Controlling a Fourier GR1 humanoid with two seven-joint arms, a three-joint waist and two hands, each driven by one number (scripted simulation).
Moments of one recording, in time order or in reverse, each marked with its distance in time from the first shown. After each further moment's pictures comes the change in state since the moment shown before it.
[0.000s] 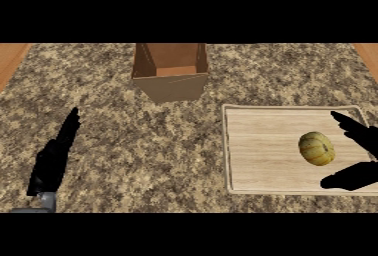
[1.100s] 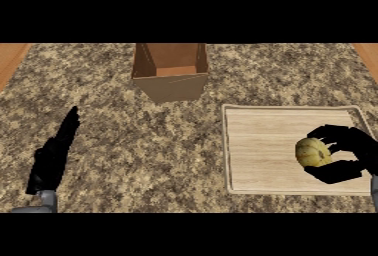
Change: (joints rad) left arm -0.007 -0.084 0.096 -0.013 -0.080 -0.091 0.021; right arm -0.013 0.120 -0.005 0.057 0.213 0.004 -0.106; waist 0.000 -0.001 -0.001
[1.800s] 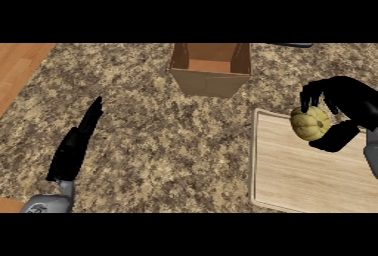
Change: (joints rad) left arm -0.074 -0.034 -0.083 -0.018 -0.031 -0.047 -0.010; right arm -0.341 -0.210 0.223 0.092 0.251 0.058 -0.453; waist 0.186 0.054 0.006
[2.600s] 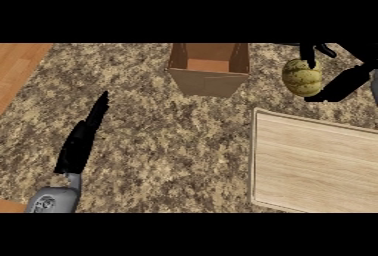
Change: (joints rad) left arm -0.053 -0.018 -0.013 0.026 -0.019 0.010 0.017; right arm -0.385 -0.023 -0.038 0.436 -0.076 -0.056 -0.696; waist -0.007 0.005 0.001
